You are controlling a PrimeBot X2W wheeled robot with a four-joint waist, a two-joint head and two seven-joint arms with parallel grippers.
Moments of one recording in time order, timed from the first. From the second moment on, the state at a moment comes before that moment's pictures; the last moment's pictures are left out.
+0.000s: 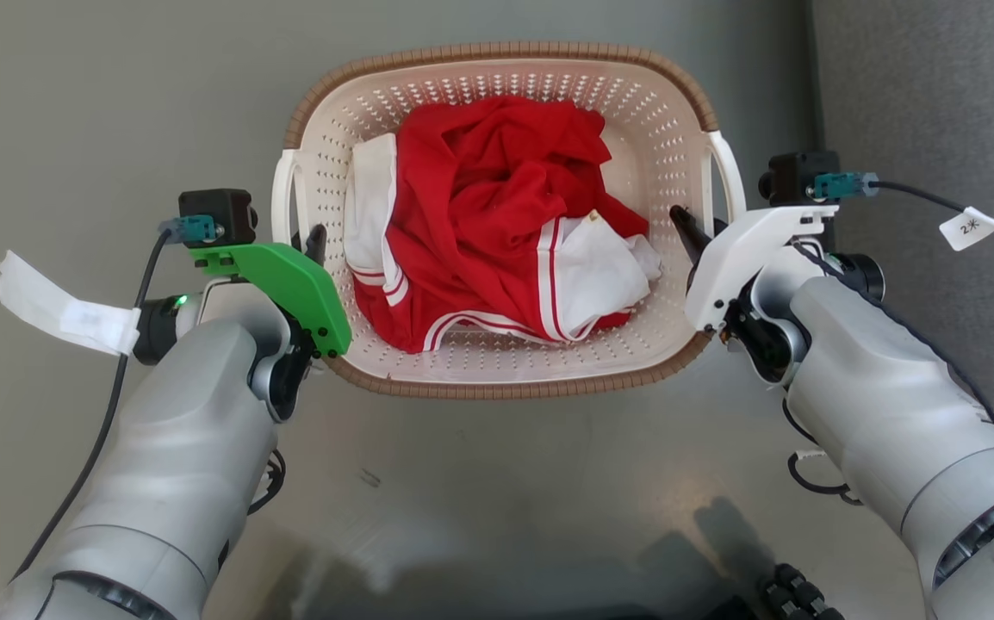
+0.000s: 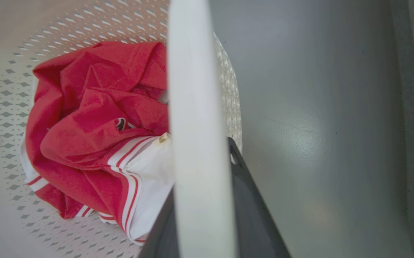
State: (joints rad) left arm -0.88 0.02 -0.75 1.11 -0.93 -0.05 -0.11; right arm -0.85 -0.10 0.86 1.07 0.97 0.09 -0.08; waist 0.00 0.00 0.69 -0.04
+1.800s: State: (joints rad) left arm -1.01 0.02 -0.81 1.13 -0.95 -0.08 -0.21; right arm -1.01 -0.10 0.90 1.15 0.97 0.10 -0.19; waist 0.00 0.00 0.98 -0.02
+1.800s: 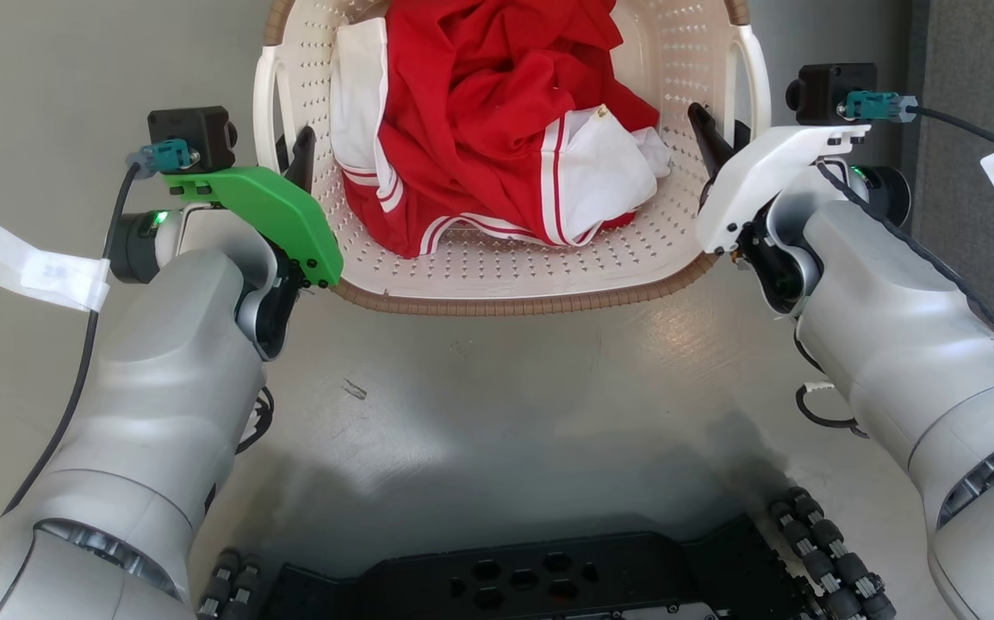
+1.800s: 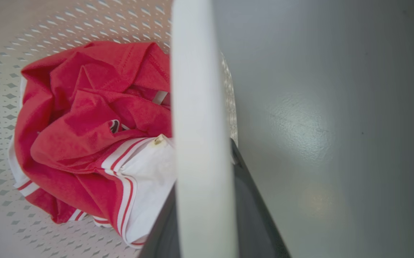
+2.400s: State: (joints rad) left arm -1.02 0.02 -0.84 1.15 -0.96 -0.09 -0.20; right arm -1.02 -0.07 0.91 1.18 0.99 0.12 -0.19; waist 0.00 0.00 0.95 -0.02
